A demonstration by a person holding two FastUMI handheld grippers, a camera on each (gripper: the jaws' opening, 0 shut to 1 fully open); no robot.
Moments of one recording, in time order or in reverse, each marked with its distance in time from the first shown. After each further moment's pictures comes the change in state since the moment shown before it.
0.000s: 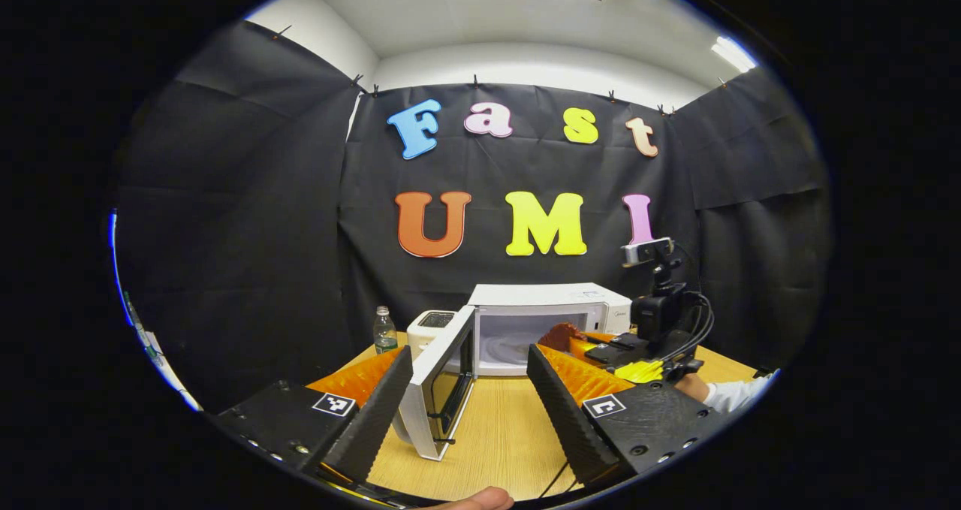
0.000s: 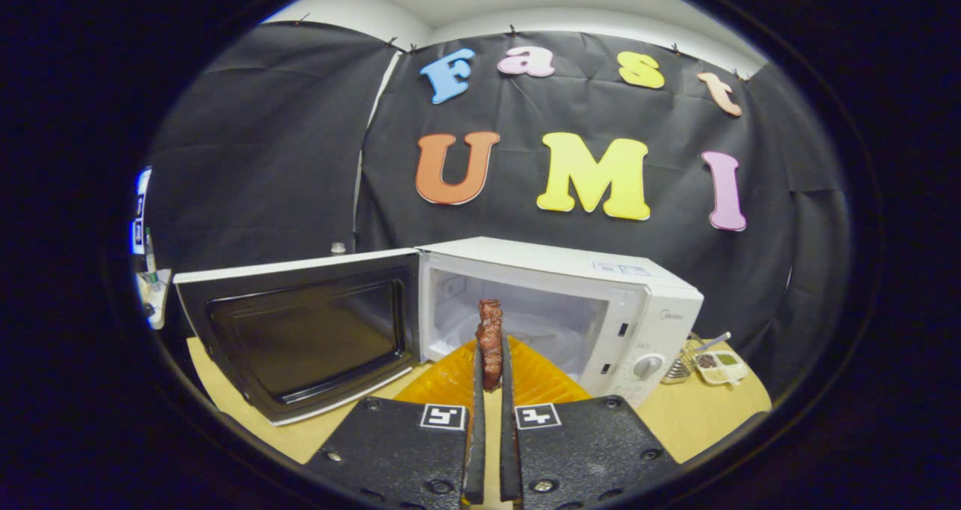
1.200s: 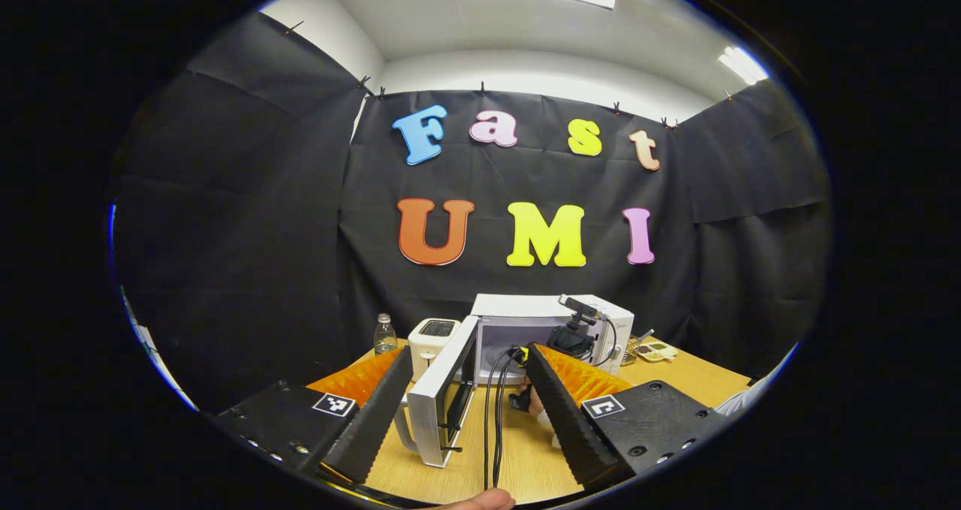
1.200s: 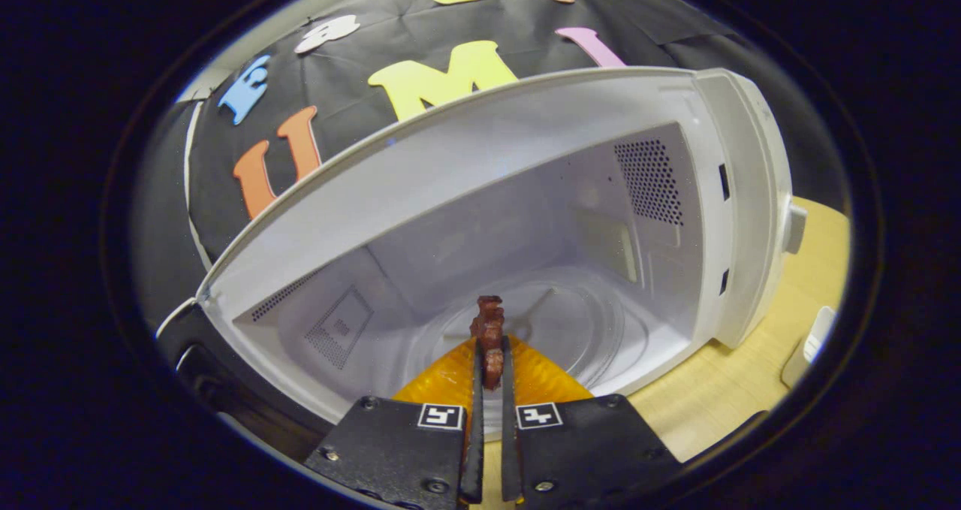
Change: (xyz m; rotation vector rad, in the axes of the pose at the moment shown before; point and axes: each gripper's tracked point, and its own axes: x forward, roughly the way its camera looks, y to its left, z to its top) left arm 0.008 0.016 0.006 -0.032 -0.019 -0.006; right arm 0.213 -0.034 -0.082 0.634 0.112 -0.369
